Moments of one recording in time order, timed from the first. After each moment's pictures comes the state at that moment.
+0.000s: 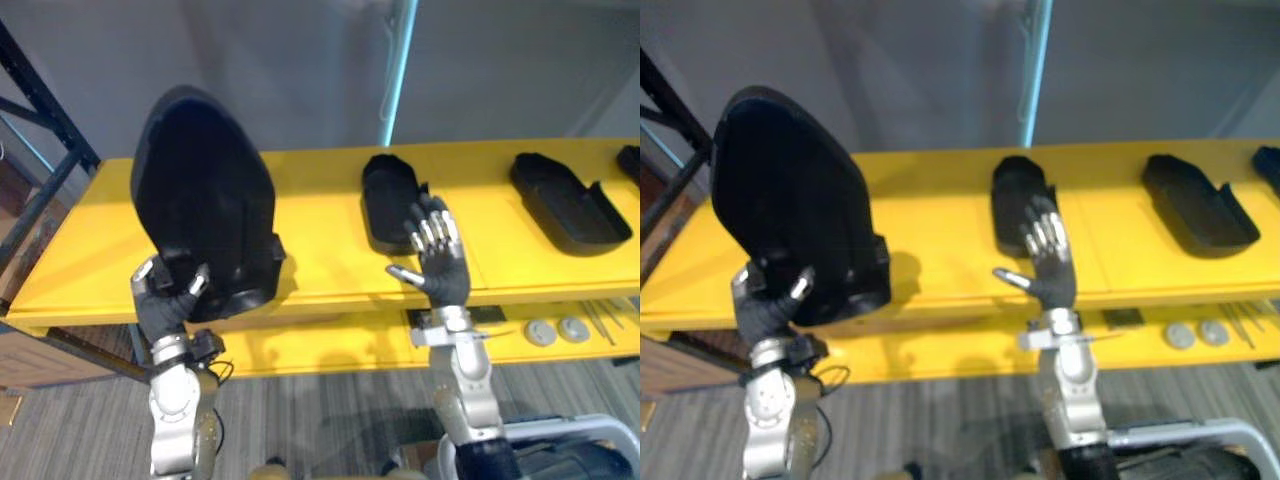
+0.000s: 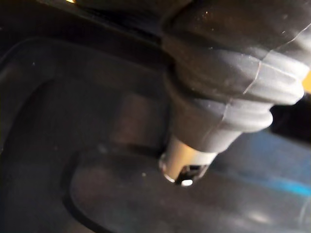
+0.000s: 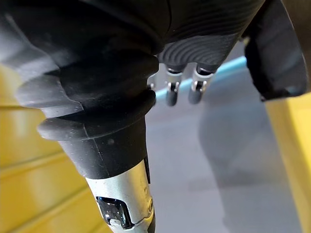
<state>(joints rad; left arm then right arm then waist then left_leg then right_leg) 0.12 0.04 0.19 -0.32 -0.18 -0.20 0.26 0.03 -0.07 0.11 -0.19 0.27 -0.42 0.03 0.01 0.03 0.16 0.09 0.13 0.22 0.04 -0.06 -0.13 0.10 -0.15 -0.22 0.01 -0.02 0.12</state>
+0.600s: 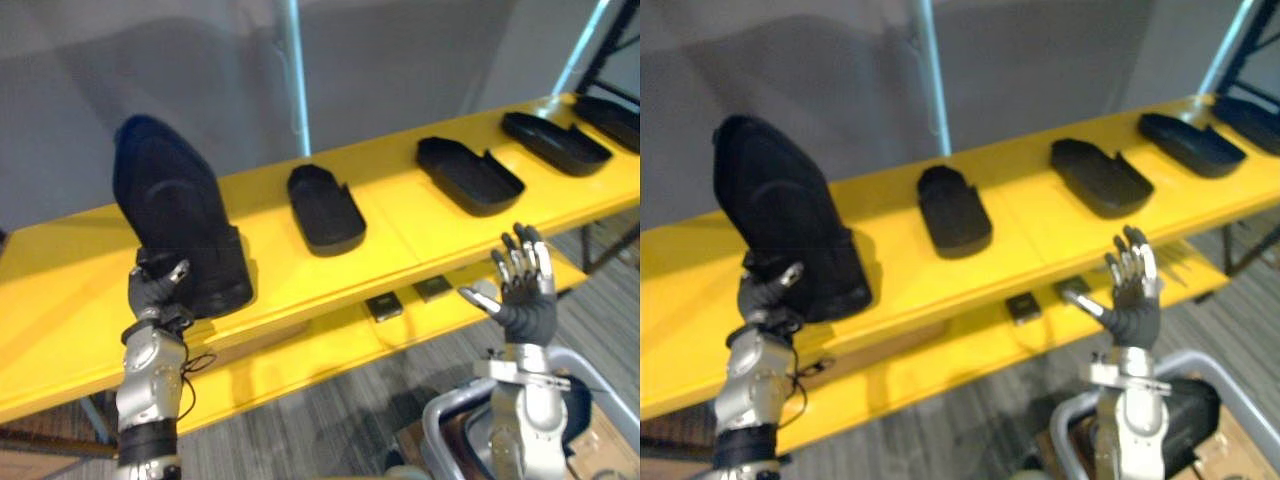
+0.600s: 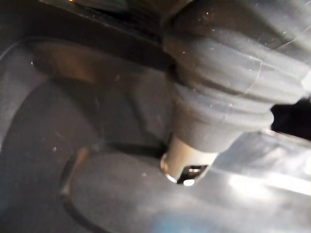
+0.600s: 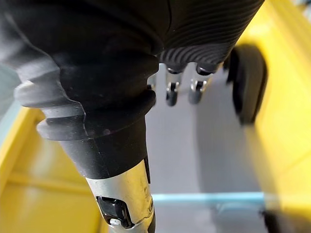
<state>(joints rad) -0.27 0.30 0.36 0.36 -0.68 0.11 0.18 0.26 -0.08 -0.19 -0.30 0.30 -0.31 0.11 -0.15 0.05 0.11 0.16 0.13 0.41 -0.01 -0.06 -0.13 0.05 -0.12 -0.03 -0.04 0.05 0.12</state>
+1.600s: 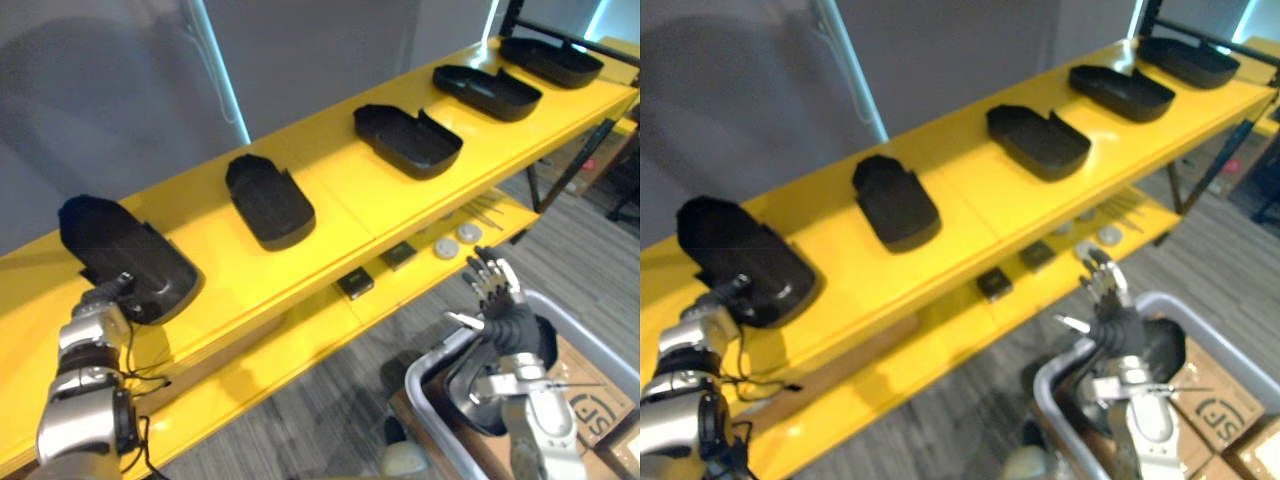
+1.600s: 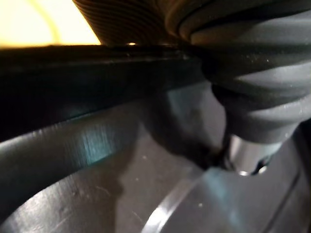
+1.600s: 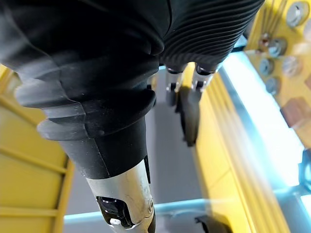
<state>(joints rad) -0.63 0.66 0.34 0.99 -0.22 0.43 0.25 0.28 -0.23 -0.12 -0.30 0.36 -0.18 0.17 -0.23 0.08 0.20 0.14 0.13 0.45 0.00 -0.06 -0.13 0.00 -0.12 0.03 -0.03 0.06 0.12</state>
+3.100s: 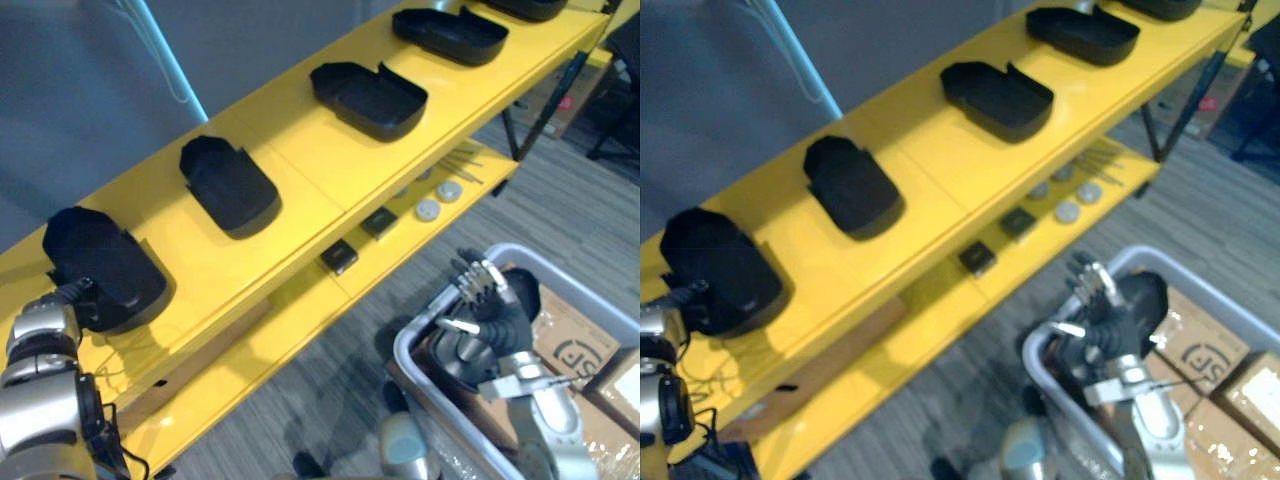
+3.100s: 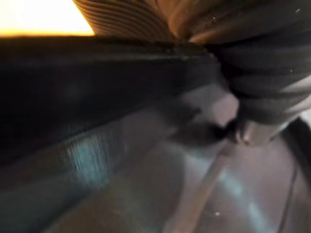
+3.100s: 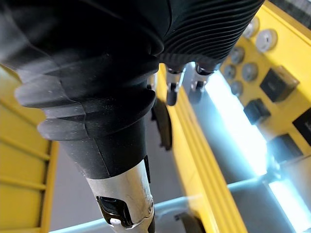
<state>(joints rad) -0.68 0.78 0.30 1.16 -0.08 0.46 0.07 0.29 -0.31 -0.11 -0.31 0.44 -0.15 0.24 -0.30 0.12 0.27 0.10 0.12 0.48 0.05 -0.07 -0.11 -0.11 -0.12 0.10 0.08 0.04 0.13</state>
